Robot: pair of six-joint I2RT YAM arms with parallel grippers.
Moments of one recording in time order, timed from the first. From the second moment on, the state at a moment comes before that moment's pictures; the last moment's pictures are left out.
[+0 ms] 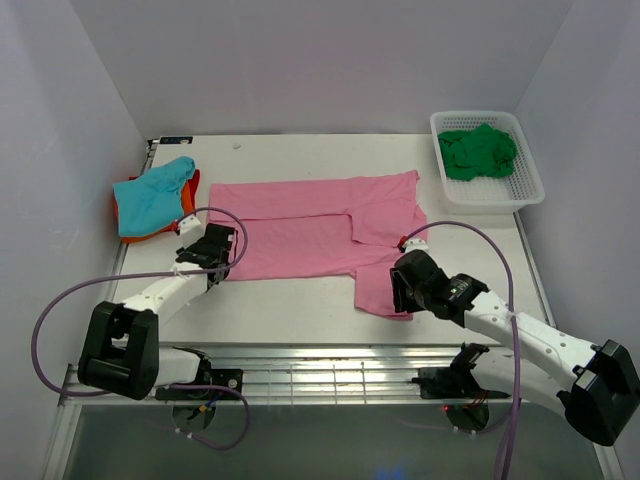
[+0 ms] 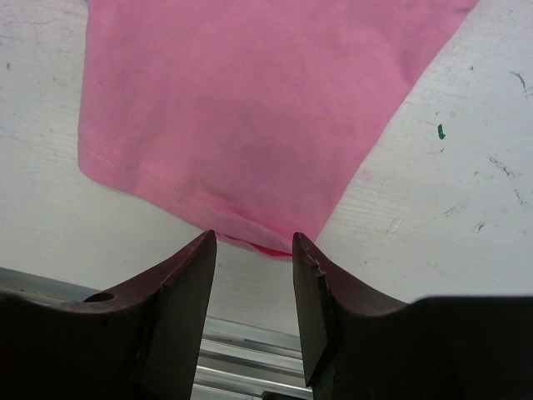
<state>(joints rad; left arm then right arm) -0.27 1.29 0.62 -0.34 -0.70 -0.71 0.78 0.97 0.59 -0.62 0.24 0.47</state>
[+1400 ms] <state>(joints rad) -0.16 1.36 0.62 -0.32 -0.53 -0.67 0.81 1.06 0.57 -0.66 0.27 0.56</state>
